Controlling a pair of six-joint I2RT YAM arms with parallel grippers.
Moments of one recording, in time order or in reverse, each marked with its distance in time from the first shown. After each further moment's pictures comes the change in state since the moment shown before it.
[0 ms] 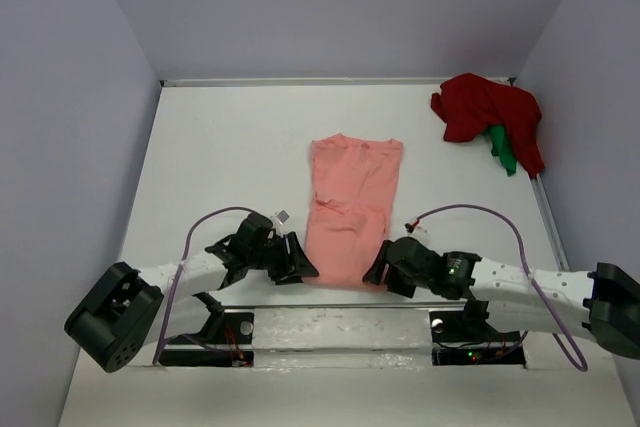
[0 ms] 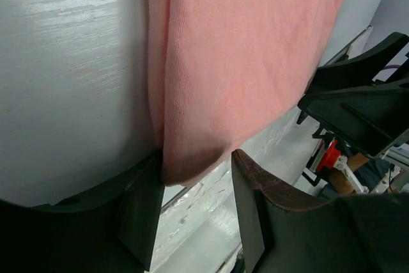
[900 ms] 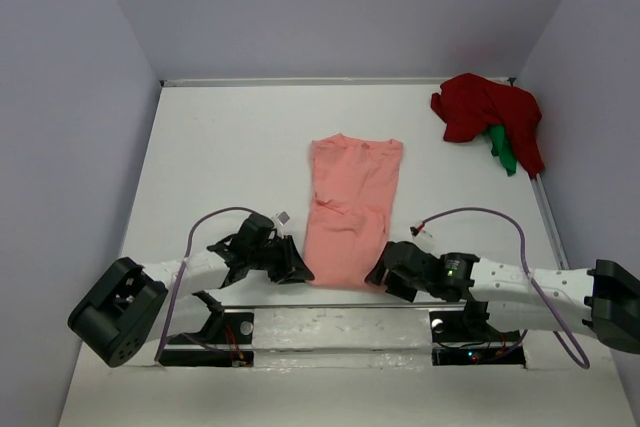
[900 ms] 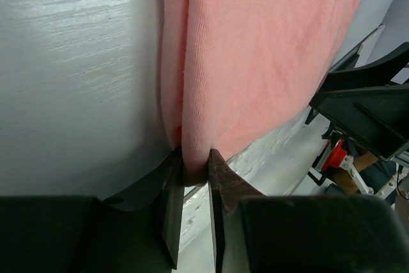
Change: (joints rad) left arm 0.000 0.032 0.003 0.000 -0.003 0.019; right arm 0.053 0.010 0.025 -0.082 0.071 0.134
